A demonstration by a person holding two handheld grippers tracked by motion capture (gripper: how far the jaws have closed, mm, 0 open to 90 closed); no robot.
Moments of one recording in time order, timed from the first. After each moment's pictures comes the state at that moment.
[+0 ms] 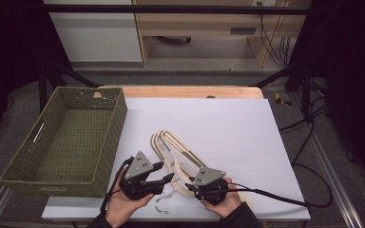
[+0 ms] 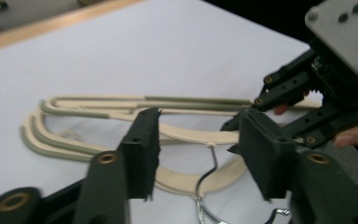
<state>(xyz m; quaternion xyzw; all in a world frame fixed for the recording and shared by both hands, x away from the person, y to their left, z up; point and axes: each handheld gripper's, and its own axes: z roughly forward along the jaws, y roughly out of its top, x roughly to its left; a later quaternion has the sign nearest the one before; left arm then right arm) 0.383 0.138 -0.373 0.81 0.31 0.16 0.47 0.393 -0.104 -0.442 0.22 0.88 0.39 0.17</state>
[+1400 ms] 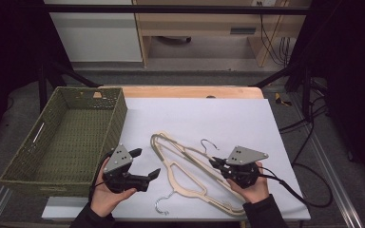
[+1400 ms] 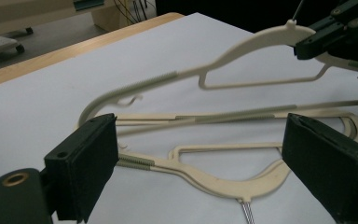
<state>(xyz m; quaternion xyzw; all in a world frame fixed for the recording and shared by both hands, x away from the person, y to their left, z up) 0.400 0.175 -0.376 0.79 0.30 0.18 0.50 0.408 -0.167 -0.383 0.25 0.83 0.46 0.19</state>
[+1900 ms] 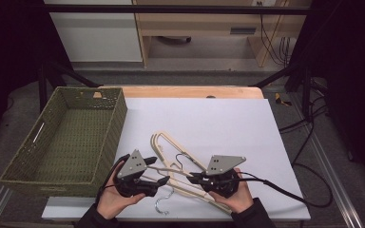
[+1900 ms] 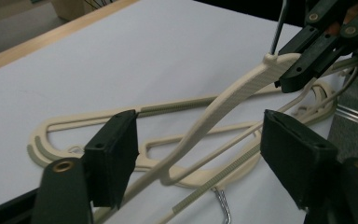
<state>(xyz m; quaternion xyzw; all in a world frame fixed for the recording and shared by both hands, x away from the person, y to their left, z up) 0.396 0.150 -0.383 0.84 0.24 0.15 0.47 0.396 -0.124 -0.389 0.18 0.86 0.48 0.09</state>
